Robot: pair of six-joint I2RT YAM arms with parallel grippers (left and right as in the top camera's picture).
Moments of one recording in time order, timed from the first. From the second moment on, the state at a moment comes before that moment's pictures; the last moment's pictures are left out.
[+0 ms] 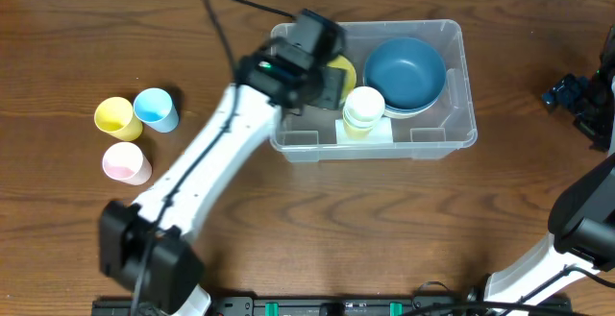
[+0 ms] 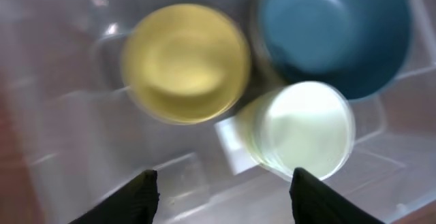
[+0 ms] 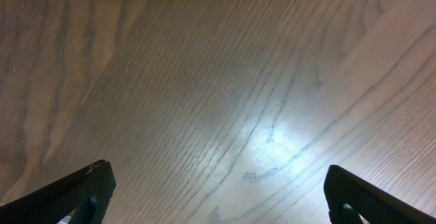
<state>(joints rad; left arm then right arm) -0.51 1.74 1.63 -0.89 0.05 -0.28 -0.45 1.95 1.74 -1.27 0.18 0.50</state>
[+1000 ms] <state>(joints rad) 0.09 1.86 1.61 -1.07 -0.06 -0.28 -0.45 1.95 1.74 -1.27 0.18 0.50</state>
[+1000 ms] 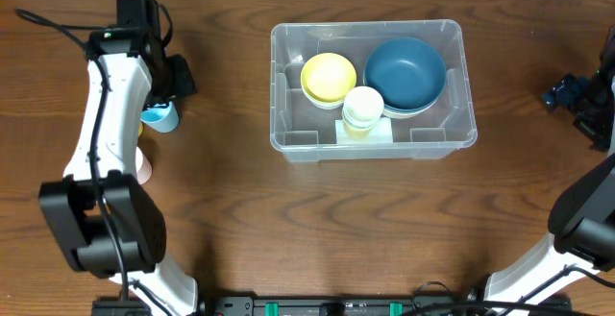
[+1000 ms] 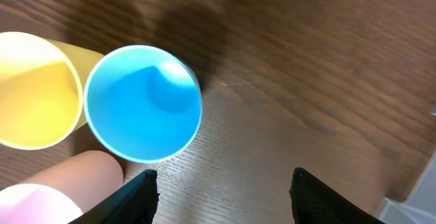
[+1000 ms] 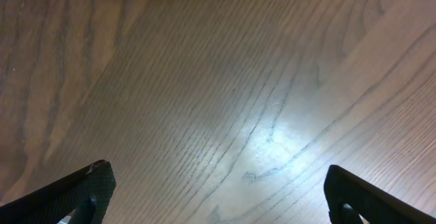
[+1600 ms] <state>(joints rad) 0.12 1.95 1.61 -1.03 -0.06 -0.28 -0.45 1.95 1.74 -1.27 0.18 0.50</state>
